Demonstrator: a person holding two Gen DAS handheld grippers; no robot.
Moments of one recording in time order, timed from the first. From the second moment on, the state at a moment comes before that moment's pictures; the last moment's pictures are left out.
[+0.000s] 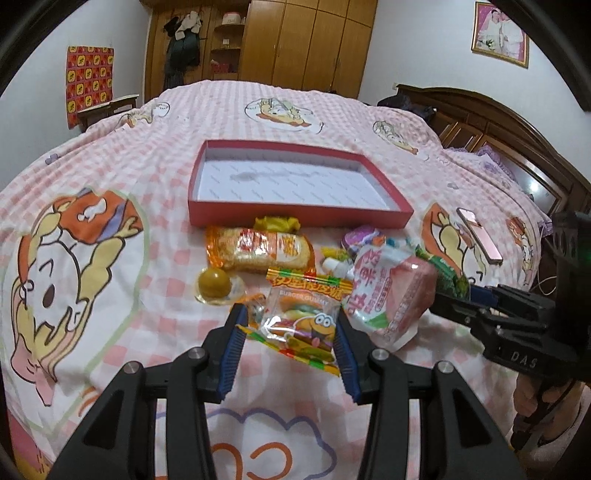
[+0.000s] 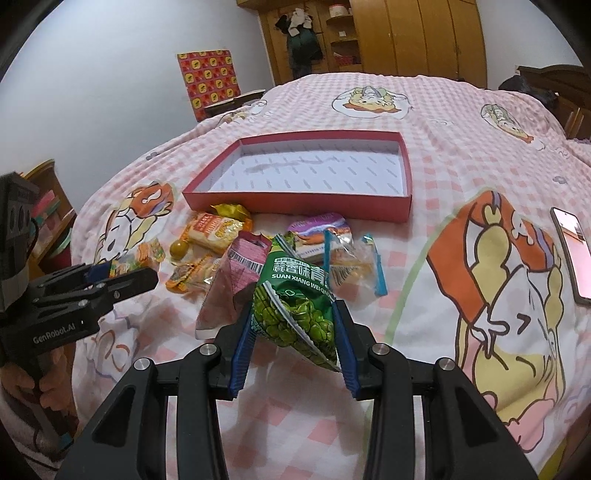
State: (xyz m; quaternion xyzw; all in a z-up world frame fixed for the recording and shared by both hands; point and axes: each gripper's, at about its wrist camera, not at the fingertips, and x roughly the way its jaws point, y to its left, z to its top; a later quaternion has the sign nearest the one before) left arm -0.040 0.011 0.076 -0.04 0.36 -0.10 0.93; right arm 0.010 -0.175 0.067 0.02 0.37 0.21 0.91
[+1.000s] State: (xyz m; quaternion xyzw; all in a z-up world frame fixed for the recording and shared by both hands) left arm 0.050 0.023 0.134 -0.01 0.32 -0.07 0.94; right arm 0.095 -0.189 0.112 0.03 0.39 0.20 0.90
